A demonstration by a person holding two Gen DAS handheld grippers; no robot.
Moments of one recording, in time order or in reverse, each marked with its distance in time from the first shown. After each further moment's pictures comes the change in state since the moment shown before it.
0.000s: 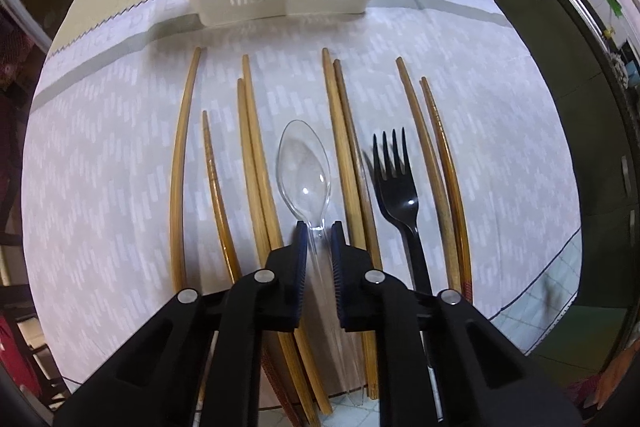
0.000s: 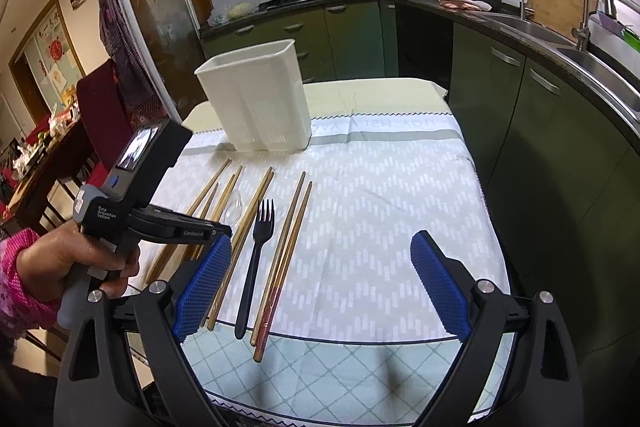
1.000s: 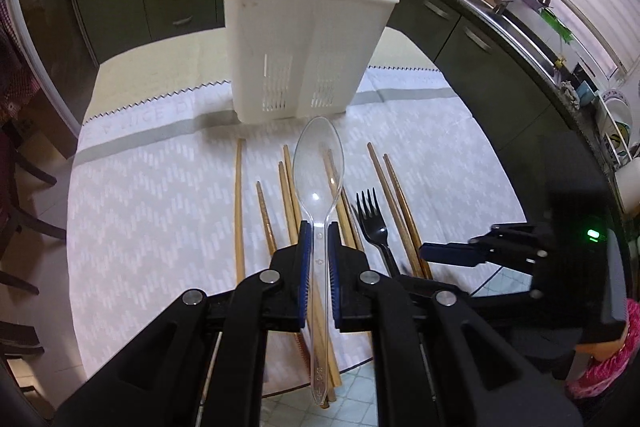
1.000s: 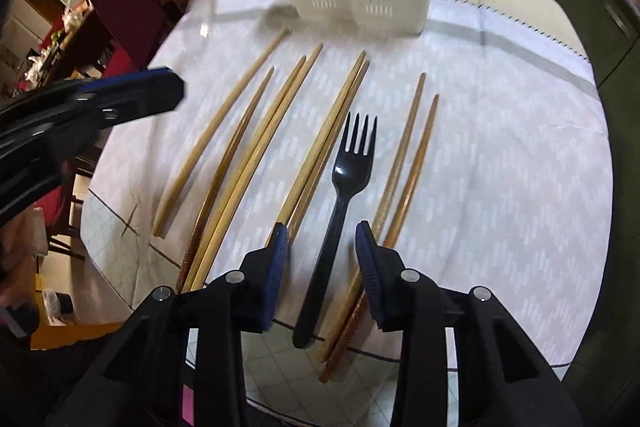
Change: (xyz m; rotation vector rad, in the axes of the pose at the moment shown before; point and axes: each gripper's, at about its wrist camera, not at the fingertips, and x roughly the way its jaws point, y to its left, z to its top) left arm -0.100 0.041 -0.029 0.052 -0.290 -0.089; right arm 0.150 0.083 0.014 -0.143 0.523 0.123
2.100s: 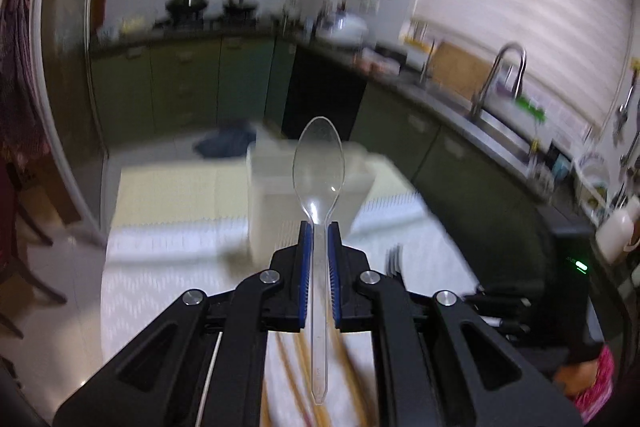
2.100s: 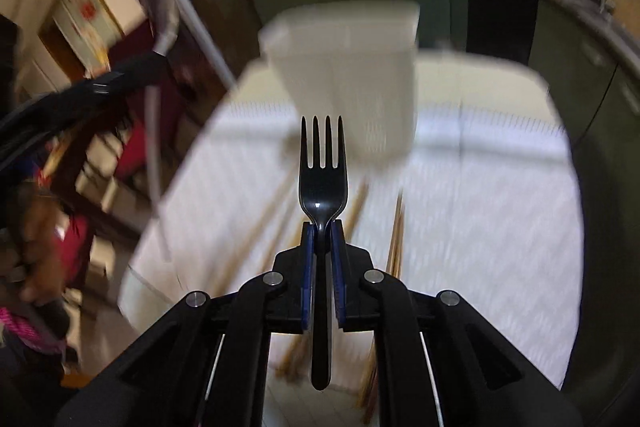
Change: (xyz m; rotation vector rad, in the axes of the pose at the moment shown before) left arm -0.099 0.008 0.057 -0.010 -0.430 -0.037; right arm -0.078 0.017 0.033 0.048 -0.398 0.061
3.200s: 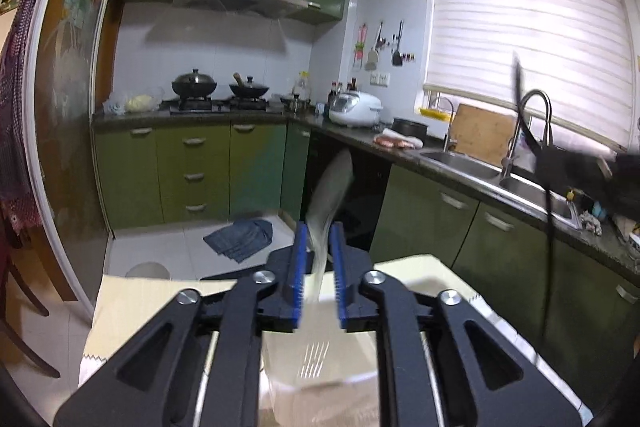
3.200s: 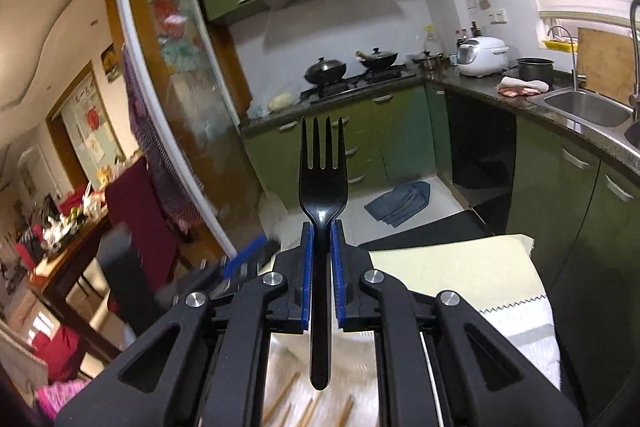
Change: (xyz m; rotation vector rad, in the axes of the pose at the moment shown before) left arm 0.128 0.025 0.035 0.065 -0.287 0.070; right arm -0.045 -0.034 0.154 0.068 -0.466 -0.018
